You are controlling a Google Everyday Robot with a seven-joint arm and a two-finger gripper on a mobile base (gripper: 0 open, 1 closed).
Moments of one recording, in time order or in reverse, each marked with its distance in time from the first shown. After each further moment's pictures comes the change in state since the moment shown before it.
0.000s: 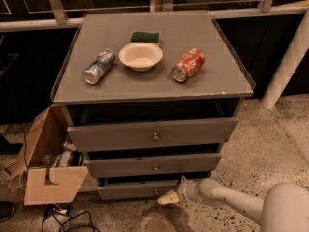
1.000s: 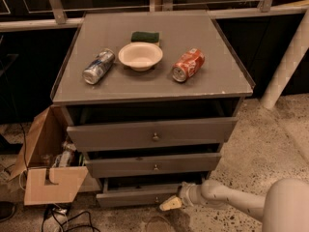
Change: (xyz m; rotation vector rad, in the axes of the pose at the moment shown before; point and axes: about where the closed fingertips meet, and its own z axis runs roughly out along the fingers) arm 0.018 0.013 -0.020 -0.033 0.072 0.042
